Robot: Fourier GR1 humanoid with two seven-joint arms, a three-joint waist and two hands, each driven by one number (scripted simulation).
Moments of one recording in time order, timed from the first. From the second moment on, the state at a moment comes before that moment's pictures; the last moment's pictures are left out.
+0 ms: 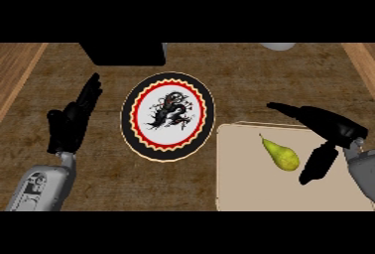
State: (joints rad) left arm -0.25 0.26 -0.06 -1.43 -0.01 0.09 0.11; right arm -0.37 -0.63 0.31 -1.50 0.19 0.58 0.30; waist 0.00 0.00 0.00
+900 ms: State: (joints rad) left arm -0.24 0.22 0.00 -1.43 -0.06 0.05 0.10; right arm -0.36 -0.45 0.31 -1.22 0.54 0.59 0.11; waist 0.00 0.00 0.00
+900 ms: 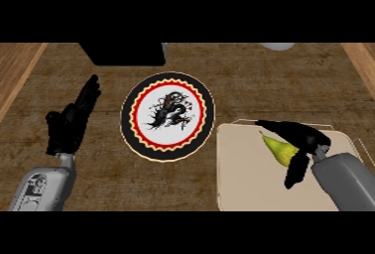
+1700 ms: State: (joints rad) left arm -0.26 0.19 0.02 -1.43 -0.08 0.03 0.12; right arm -0.35 -0.38 0.23 -1.15 0.73 0.37 0.00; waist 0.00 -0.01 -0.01
